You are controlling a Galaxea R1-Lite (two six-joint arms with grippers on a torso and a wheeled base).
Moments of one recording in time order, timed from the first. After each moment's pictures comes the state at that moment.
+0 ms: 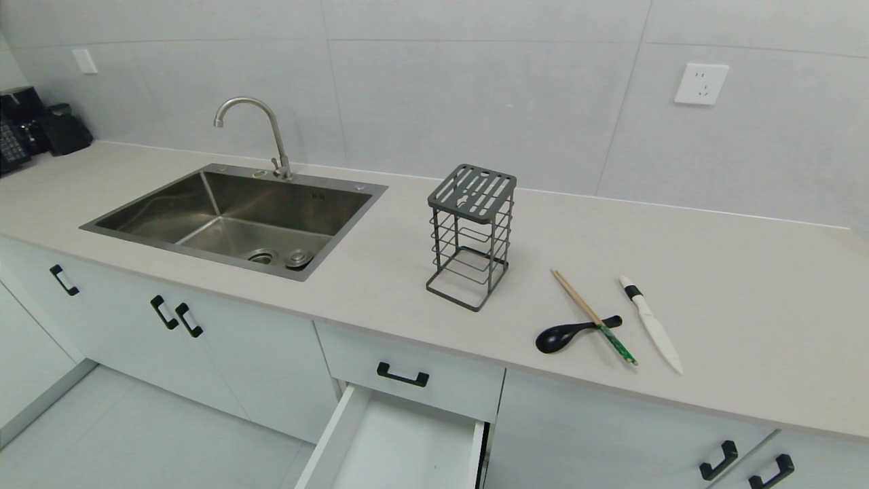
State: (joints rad) left arm 0.00 0.00 0.00 0.00 -0.04 0.00; right arm 0.00 0.00 -0.01 -0.20 0.21 0.01
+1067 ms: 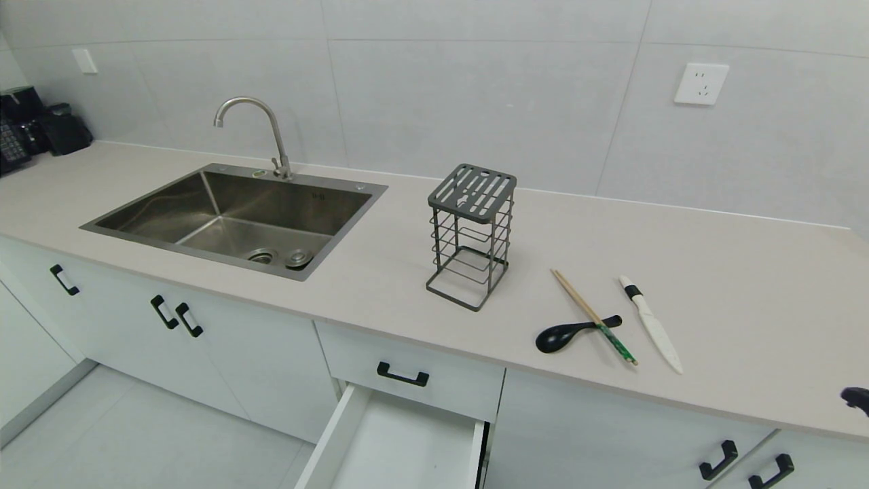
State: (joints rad) left arm 0.00 0.00 0.00 0.00 -0.05 0.00; right arm 0.21 0.61 -0.25 -0.20 0.46 -0.03
